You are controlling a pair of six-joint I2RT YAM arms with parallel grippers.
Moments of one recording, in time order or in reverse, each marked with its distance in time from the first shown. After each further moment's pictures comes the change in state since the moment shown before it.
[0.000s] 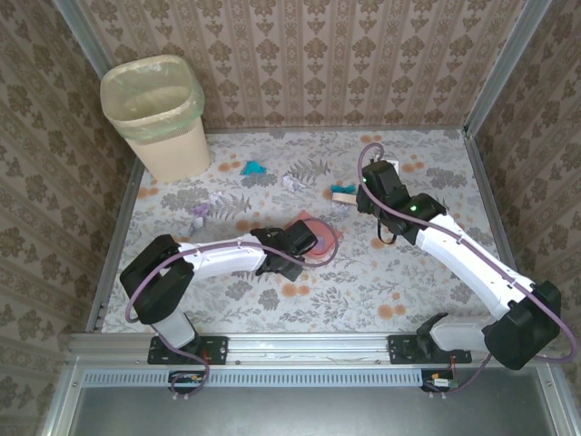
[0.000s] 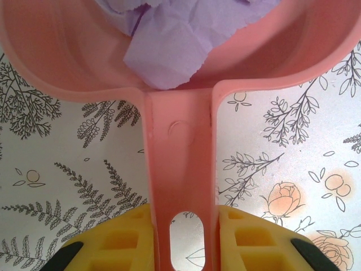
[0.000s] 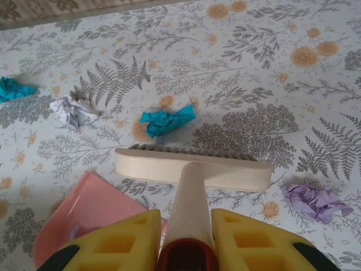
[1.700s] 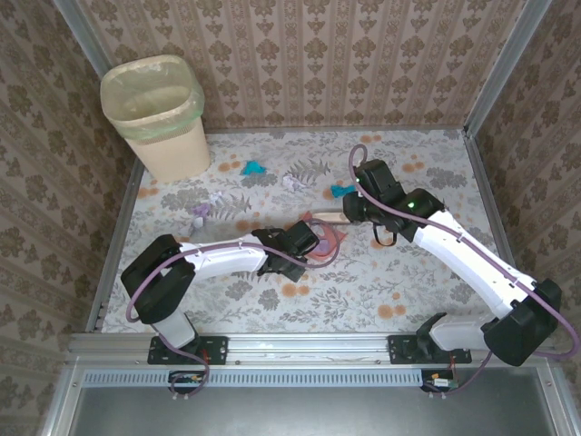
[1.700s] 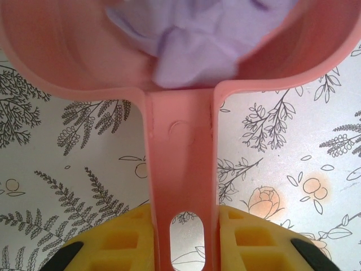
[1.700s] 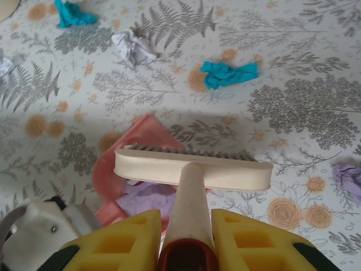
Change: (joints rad) left arm -0.008 0.006 0.002 0.023 0.026 -0.008; right arm 0.063 0.026 0.095 -0.147 -0.195 -0.075
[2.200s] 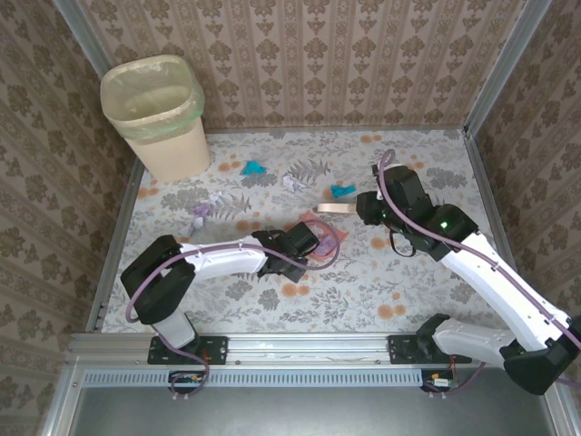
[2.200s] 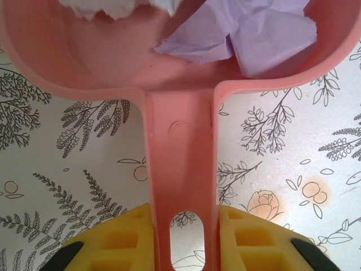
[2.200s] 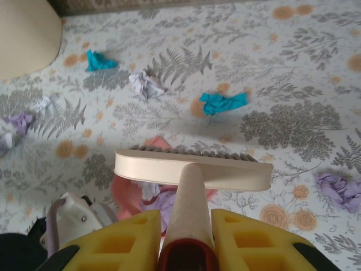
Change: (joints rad) left arm -0.010 -0.006 -0.014 0.022 -0.014 -0.009; right arm -0.010 -0.207 -0.043 0.008 0.049 0.023
